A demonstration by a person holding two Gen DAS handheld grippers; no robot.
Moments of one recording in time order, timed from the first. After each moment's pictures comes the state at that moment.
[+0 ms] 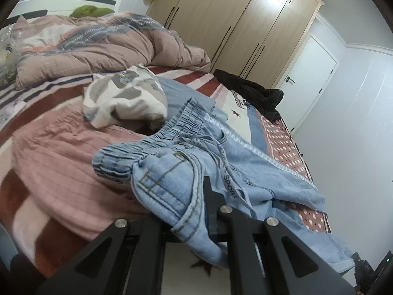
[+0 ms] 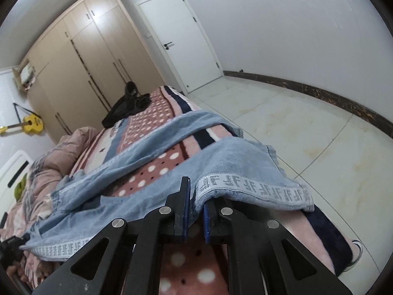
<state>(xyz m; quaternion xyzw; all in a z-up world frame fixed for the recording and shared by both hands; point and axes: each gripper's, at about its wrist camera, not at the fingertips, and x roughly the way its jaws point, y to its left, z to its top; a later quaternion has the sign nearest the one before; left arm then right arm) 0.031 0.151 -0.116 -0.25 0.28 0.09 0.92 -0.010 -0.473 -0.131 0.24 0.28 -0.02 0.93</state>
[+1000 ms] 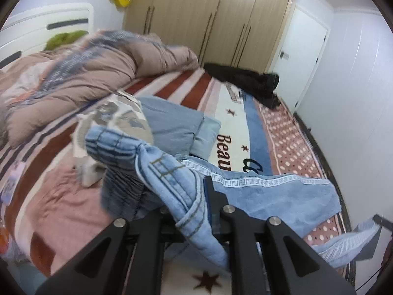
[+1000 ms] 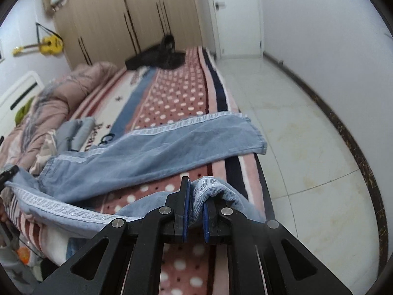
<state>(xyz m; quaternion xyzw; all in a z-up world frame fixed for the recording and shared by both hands) 0.116 0.137 -0.056 -0.16 0.34 0.08 0.92 0.102 -0.447 -0.034 0.06 0.43 0.08 0.90</state>
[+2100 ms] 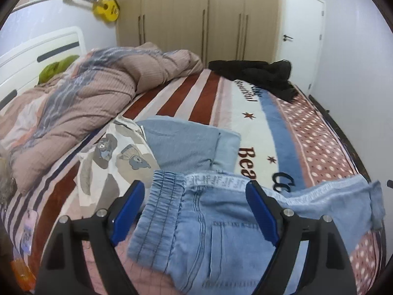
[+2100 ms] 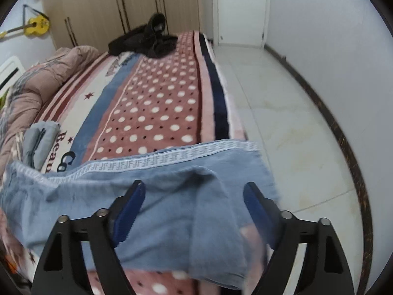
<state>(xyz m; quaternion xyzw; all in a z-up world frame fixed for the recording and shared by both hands) 0.181 0.147 -0.046 -0.06 0.35 0.10 0.93 0.266 -0.441 -0.074 0.01 0.45 0.07 0.89</state>
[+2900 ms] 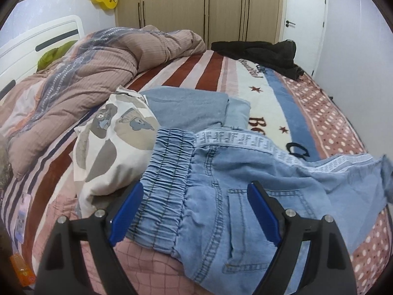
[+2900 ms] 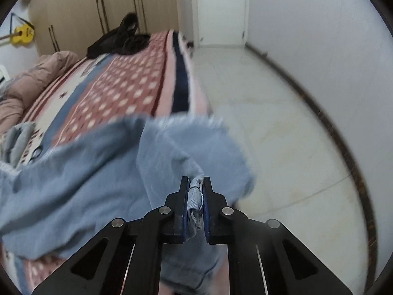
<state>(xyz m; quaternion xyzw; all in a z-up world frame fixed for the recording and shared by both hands) 0.183 0.155 -0.110 -0.05 0.39 0.12 0.91 0.264 -0.491 -0.138 0.02 0.43 0.01 0.90</state>
